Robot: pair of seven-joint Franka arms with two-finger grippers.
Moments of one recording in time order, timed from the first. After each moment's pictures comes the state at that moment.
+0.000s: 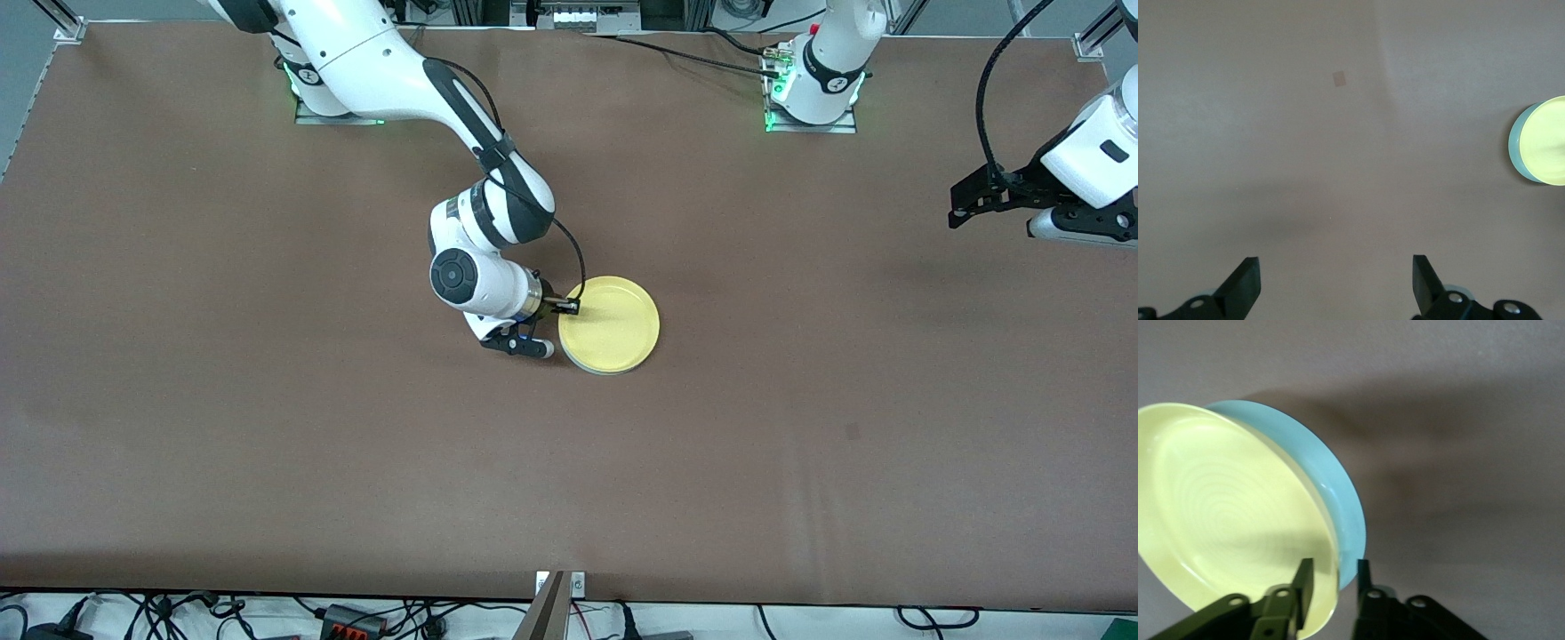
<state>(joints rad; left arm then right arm) -0.02 -0.05 0.01 -1.71 0.00 1.64 0.09 0.69 0.79 -0.03 -1.50 0.59 2.30 0.49</state>
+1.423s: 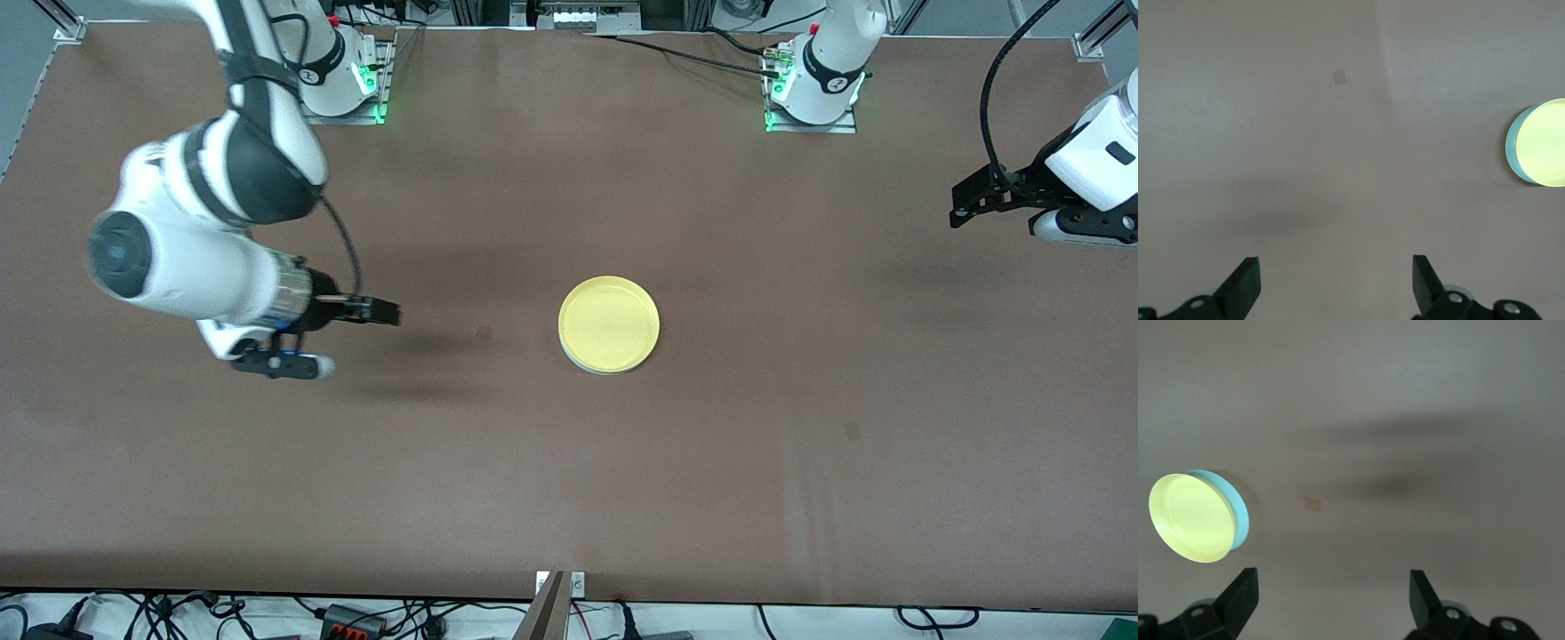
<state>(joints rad) -0.02 -0.02 0.00 -1.65 0.00 1.60 0.07 0.50 0.43 -0.34 -1.43 0.38 1.71 0.20</state>
